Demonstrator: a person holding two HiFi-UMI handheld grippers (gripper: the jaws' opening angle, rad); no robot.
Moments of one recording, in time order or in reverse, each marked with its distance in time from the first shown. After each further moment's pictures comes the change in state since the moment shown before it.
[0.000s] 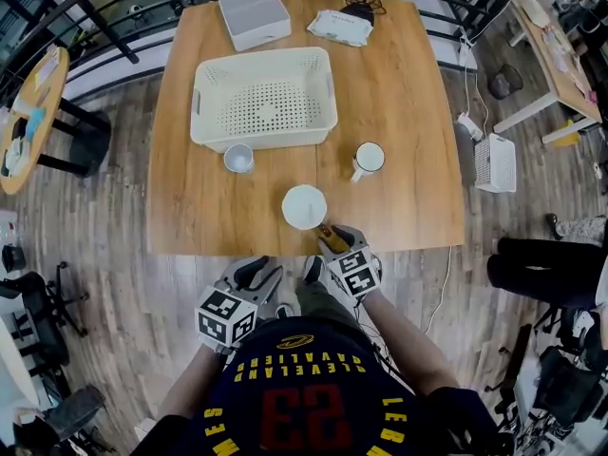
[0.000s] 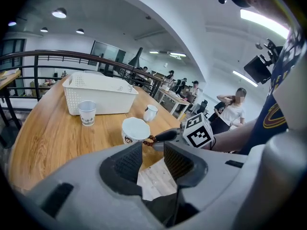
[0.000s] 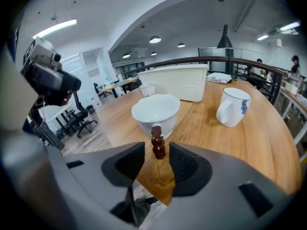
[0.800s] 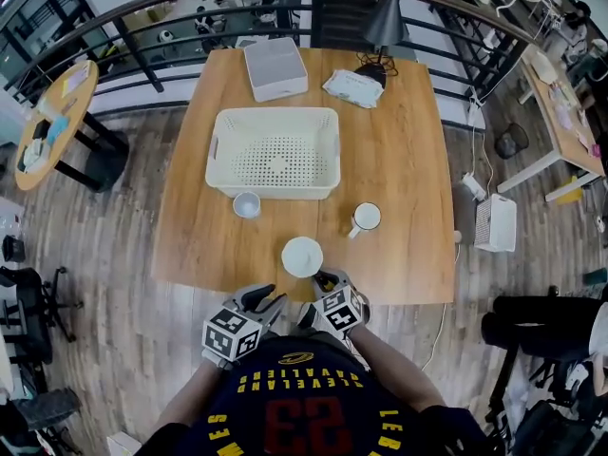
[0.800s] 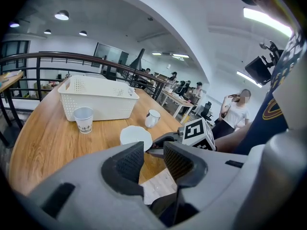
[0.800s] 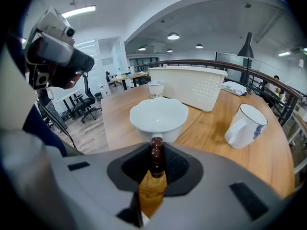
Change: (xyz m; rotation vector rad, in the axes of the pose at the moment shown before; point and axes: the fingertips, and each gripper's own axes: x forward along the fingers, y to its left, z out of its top) left arm 0.032 0.004 0.024 -0.019 -0.016 0.040; right arm 0.021 -0.006 0.015 -0.214 0.042 0.049
